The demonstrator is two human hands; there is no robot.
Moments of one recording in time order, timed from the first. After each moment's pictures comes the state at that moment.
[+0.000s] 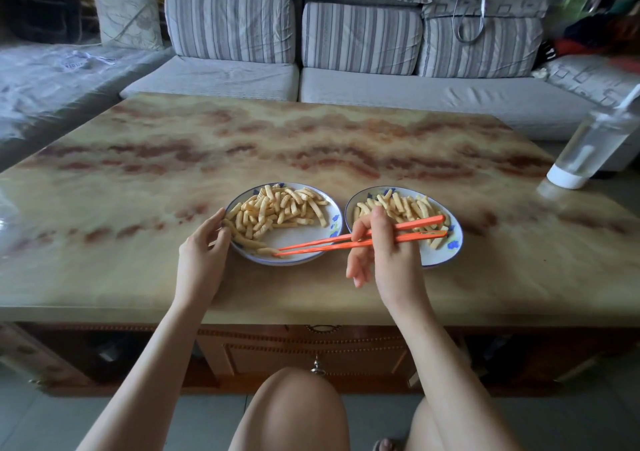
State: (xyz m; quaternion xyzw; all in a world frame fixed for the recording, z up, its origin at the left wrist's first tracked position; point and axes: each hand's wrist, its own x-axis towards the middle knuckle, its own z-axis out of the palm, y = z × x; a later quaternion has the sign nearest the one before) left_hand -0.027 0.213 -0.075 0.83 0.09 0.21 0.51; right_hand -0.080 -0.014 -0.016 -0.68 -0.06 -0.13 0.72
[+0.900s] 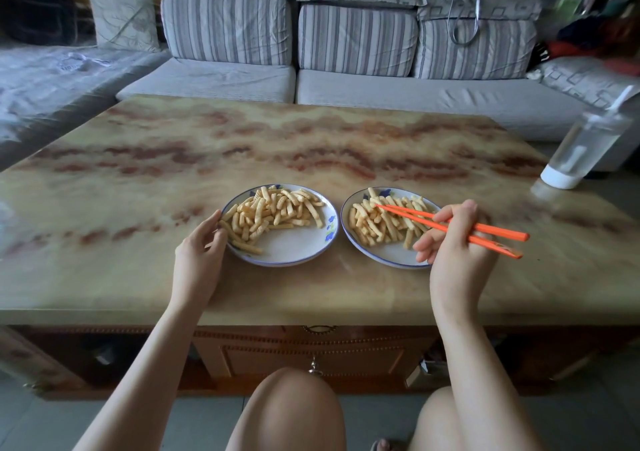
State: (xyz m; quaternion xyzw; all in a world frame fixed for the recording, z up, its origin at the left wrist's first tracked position) left_hand -0.030 0.211 -0.073 0.82 0.09 0.20 0.52; right_hand -0.078 -0.063 -0.010 -0.64 0.08 -0.40 0.65
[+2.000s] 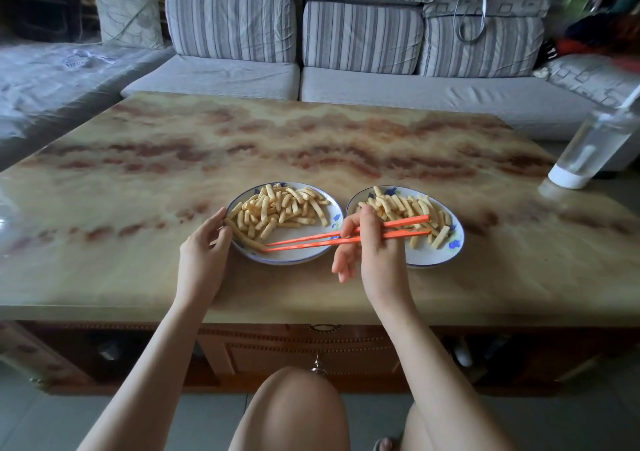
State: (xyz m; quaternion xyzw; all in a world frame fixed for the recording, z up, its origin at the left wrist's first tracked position) left_hand -0.027 0.212 -0.074 0.83 0.10 0.21 0.51; right_hand -0.072 0.000 -0.022 -0.67 -0.04 -0.12 0.73
